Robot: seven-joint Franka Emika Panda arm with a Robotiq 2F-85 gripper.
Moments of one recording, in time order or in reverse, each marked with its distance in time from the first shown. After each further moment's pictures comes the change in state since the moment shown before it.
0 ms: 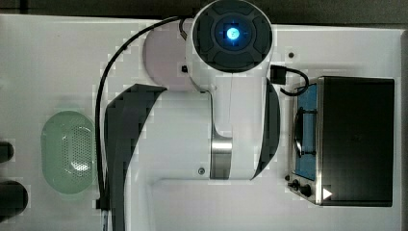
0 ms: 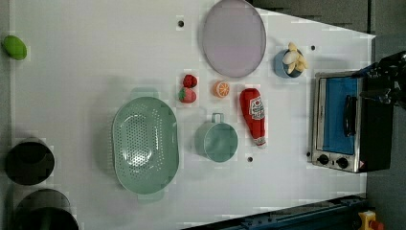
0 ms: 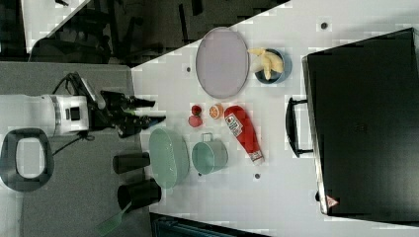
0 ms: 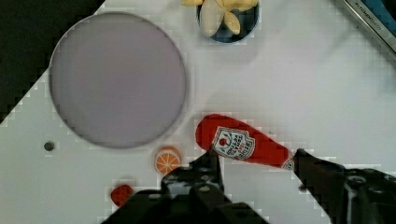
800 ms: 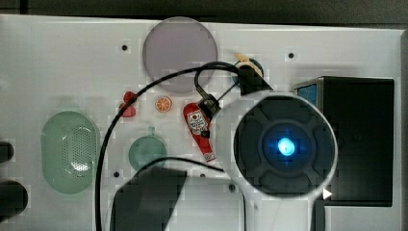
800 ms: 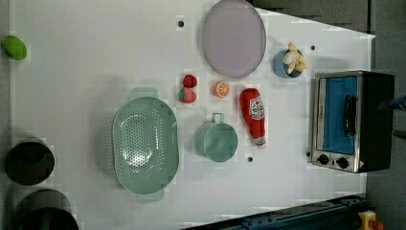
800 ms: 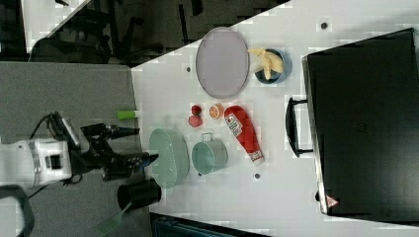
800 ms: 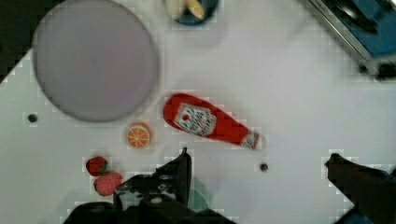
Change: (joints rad) arm -0.099 -0.249 0.036 -0.163 0.018 -0.034 -0.138
